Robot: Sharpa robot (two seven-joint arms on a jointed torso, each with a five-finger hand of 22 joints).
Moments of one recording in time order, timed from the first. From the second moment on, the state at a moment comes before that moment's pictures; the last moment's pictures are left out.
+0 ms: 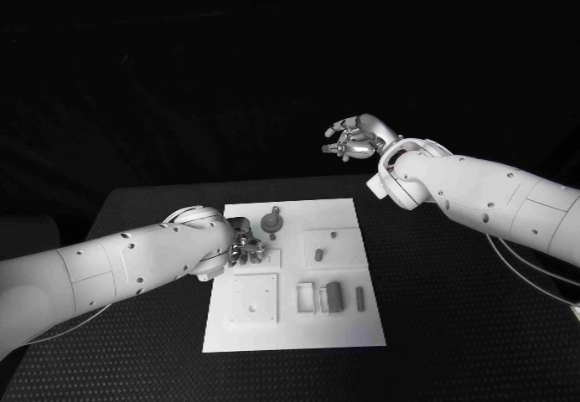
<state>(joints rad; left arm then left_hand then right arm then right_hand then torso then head) 1.29 -0.50 -0.23 1.20 -1.05 0.01 -0.50 0.81 0.04 0.63 -0.28 0.36 1.08 0.09 0.33 0.65 1.38 -0.06 0.66 0.80 1.20 -0.09 1.22 0.65 0.01 1.19 -0.21 0.53 1.31 1.34 -0.62 -0.03 1.09 -0.87 -0.42 0.11 1.03 -0.13 0.58 -0.19 0.19 0.77 0.15 0.16 0.72 0.96 0.04 0.90 0.67 1.06 -0.02 0.93 0.78 0.25 0.91 0.13 0.58 1.17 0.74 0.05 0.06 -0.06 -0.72</state>
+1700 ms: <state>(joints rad) 1.29 -0.50 -0.23 1.19 -1.07 -0.01 -0.50 0.82 0.04 0.62 -0.25 0.36 1.09 0.09 0.32 0.65 1.38 -0.06 0.67 0.79 1.20 -0.10 1.25 0.60 0.01 1.19 -0.22 0.53 1.31 1.34 -0.62 -0.03 1.09 -0.87 -0.42 0.11 1.03 -0.13 0.58 -0.19 0.19 0.77 0.15 0.16 0.72 0.96 0.04 0.90 0.67 1.06 -0.02 0.93 0.78 0.25 0.91 0.13 0.58 1.17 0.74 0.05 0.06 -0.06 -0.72</state>
